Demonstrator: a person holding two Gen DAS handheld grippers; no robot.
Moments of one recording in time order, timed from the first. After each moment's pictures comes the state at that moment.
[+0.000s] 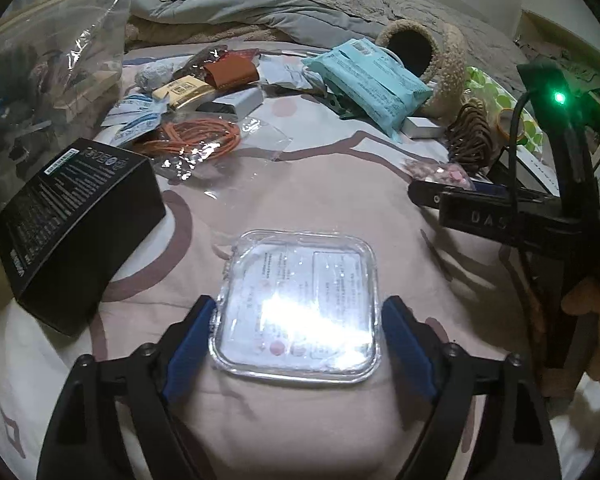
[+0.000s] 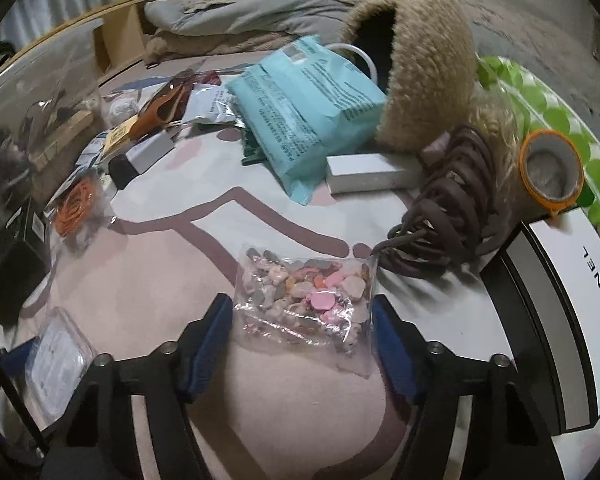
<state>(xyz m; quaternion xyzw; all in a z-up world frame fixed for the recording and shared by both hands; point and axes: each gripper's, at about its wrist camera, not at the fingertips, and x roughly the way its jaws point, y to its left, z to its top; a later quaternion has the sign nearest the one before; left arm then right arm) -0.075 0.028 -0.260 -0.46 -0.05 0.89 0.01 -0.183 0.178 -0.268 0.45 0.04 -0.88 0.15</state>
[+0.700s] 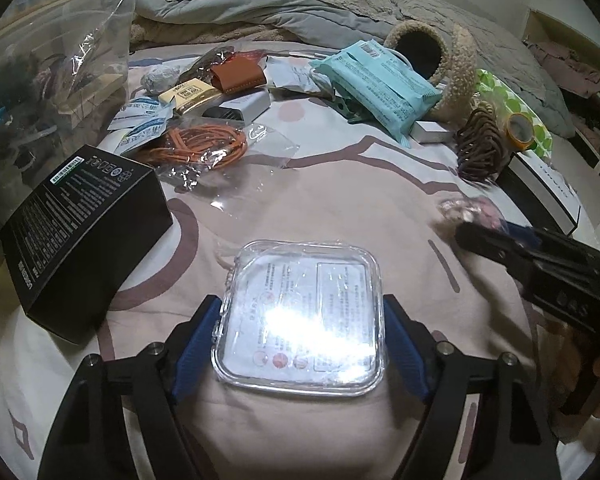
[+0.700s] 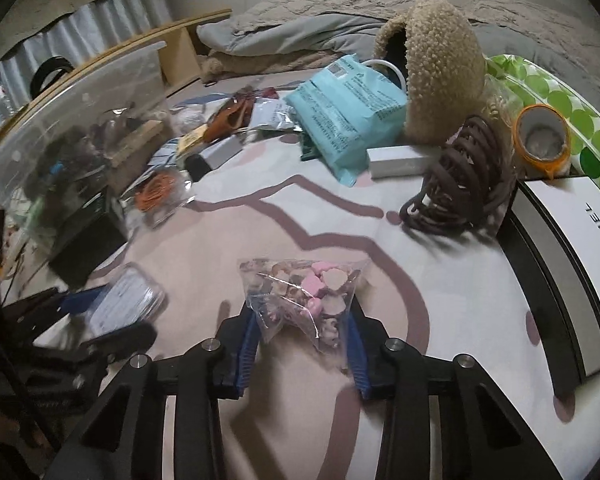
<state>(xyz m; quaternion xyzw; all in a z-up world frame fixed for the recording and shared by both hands) -0.080 0.027 -0.255 -0.46 -0.05 0.88 -0.01 -0.139 0.202 -0.257 0.43 -0.01 -0.87 0.25</state>
